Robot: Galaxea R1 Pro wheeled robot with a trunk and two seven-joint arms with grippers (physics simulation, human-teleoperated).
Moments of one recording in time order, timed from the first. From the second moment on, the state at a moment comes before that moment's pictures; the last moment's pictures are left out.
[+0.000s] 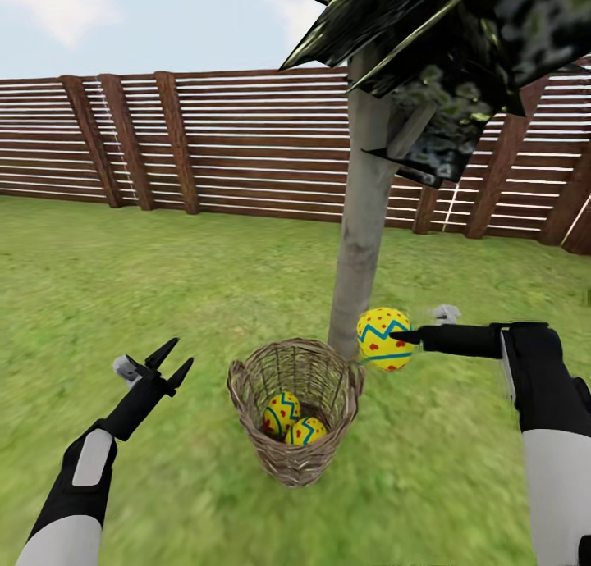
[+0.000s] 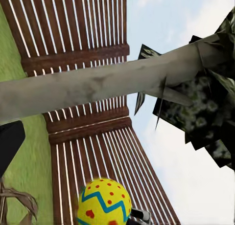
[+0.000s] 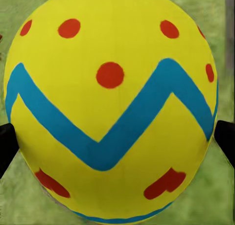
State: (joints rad) left arm -0.55 0.00 0.62 -0.92 0.74 0.84 -0.95; right arm -0.80 -0.22 -0.28 -1.22 0.31 0.99 1.19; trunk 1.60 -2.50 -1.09
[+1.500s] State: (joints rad) left arm -0.55 -0.07 0.54 -0.92 0.74 0.81 -0.95; right arm -0.78 -0.11 -0.10 -0.77 0.35 0.67 0.44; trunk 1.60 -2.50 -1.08
